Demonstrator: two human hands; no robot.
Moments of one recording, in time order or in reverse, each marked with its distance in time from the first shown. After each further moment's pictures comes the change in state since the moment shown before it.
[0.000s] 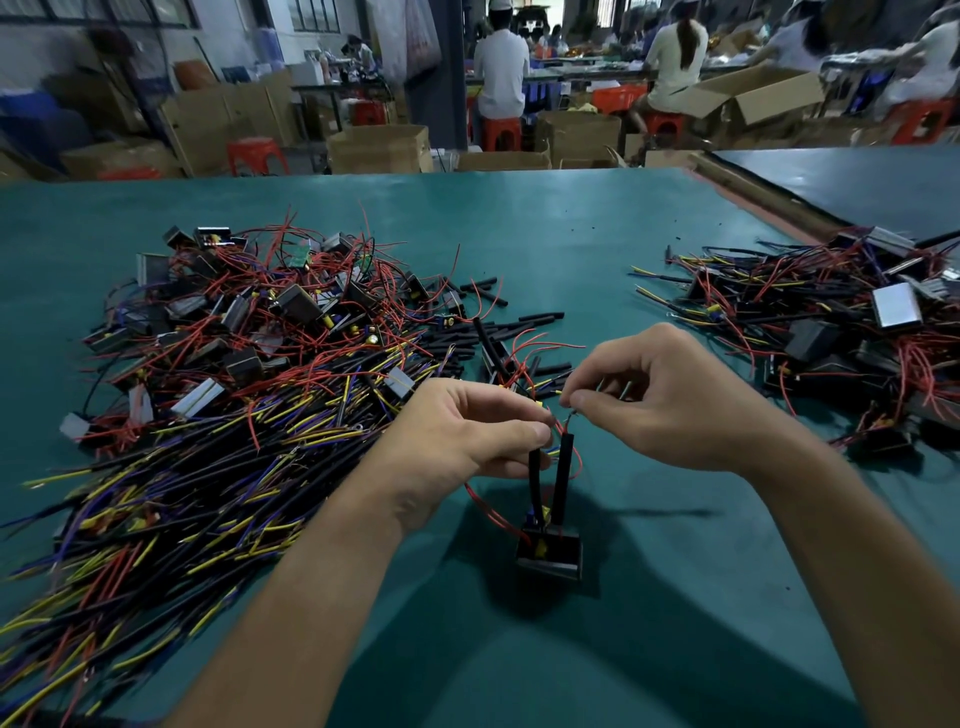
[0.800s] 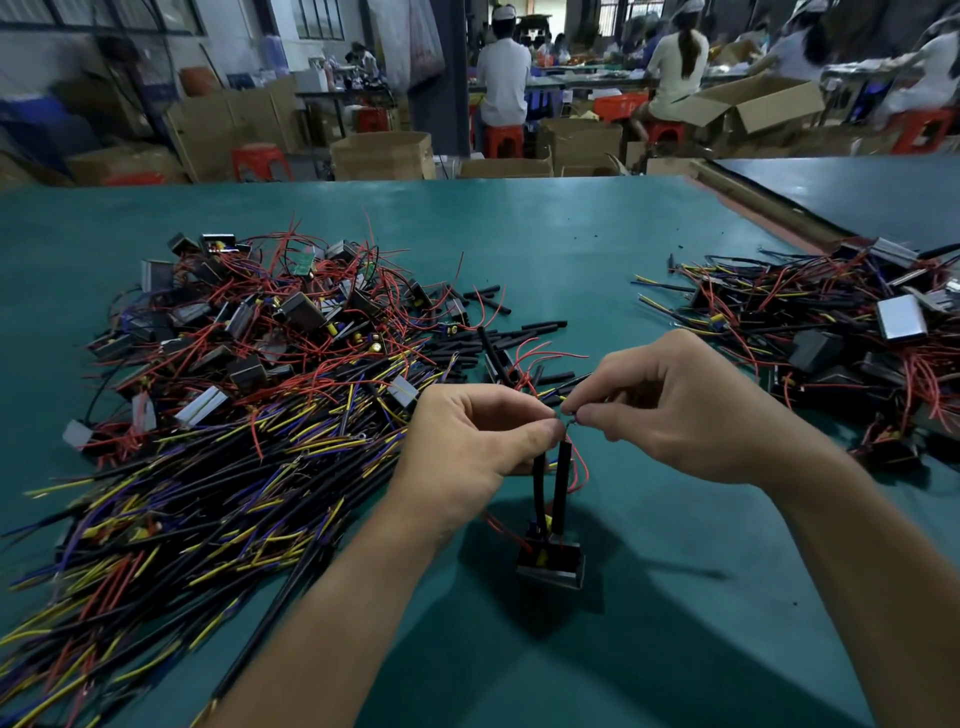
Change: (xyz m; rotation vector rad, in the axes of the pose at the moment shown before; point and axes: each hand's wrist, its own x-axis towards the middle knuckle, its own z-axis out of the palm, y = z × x) left_hand 0.005 -0.010 0.012 0.025 0.162 0.198; right_hand -0.001 -0.005 -0.007 0.087 -0.045 -0.004
